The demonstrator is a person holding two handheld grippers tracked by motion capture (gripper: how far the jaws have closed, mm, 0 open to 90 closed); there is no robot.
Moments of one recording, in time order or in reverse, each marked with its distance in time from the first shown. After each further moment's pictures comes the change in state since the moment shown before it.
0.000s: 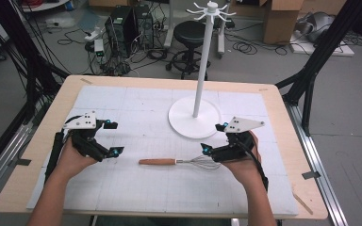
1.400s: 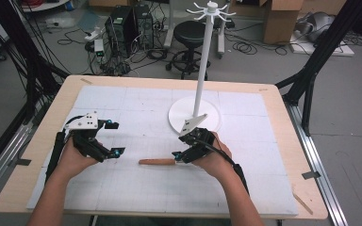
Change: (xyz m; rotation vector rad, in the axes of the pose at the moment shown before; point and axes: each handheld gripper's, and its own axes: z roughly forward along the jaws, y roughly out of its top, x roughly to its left) left arm -0.003 0.002 0.003 0.019 0.001 0.019; right arm 0.035 0.028 0.089 0.313 0.216 -0.186
